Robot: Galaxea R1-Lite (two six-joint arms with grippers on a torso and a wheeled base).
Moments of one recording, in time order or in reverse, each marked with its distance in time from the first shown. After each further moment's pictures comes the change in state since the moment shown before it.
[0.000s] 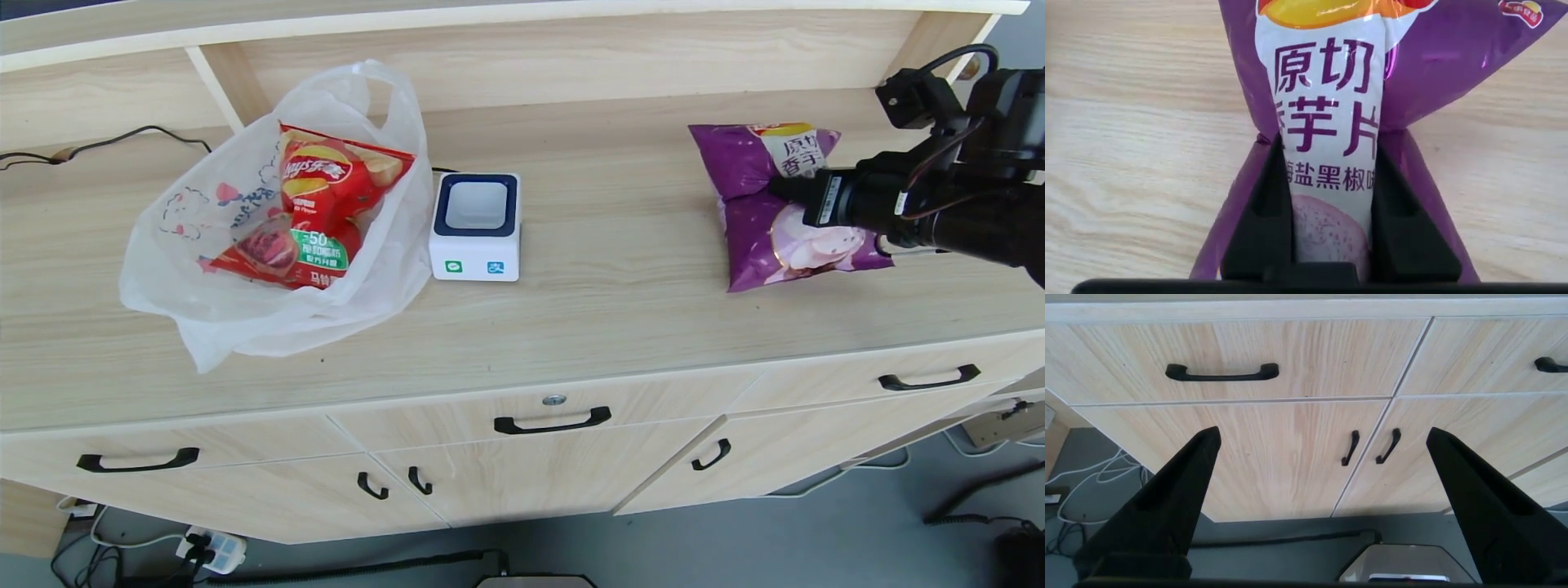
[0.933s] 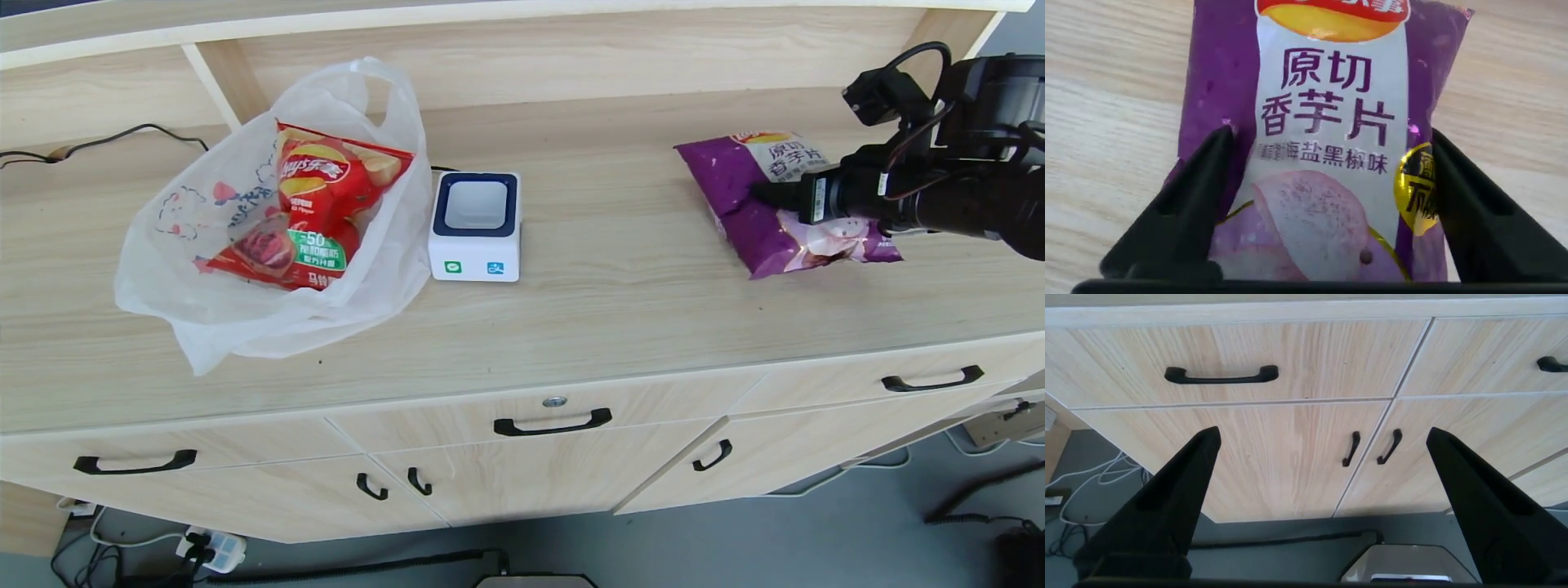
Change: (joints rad) left arm -0.001 0.000 0.000 -0.002 0.000 0.007; right arm -0.033 0.094 -0.215 0.164 -0.033 -0.223
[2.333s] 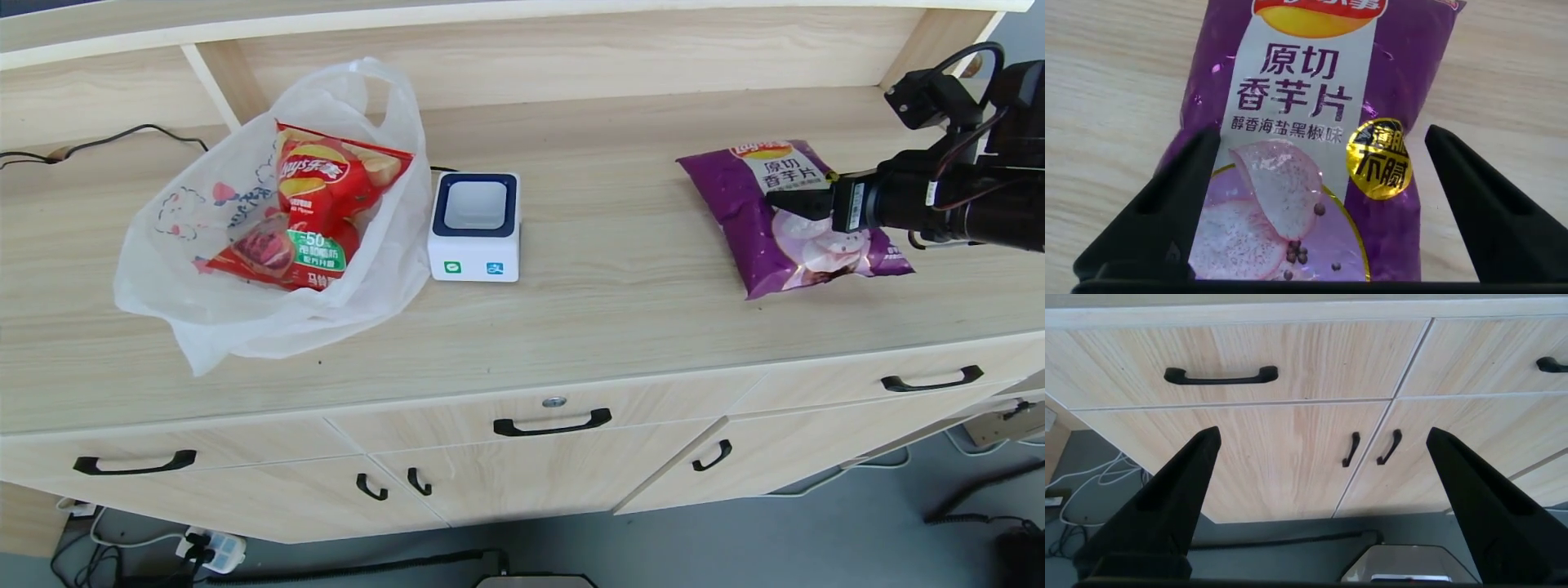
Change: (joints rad) left arm 0.000 0.000 0.000 -0.001 0.000 0.001; right arm -0.045 -0.091 0.124 -0.029 0.090 0.034
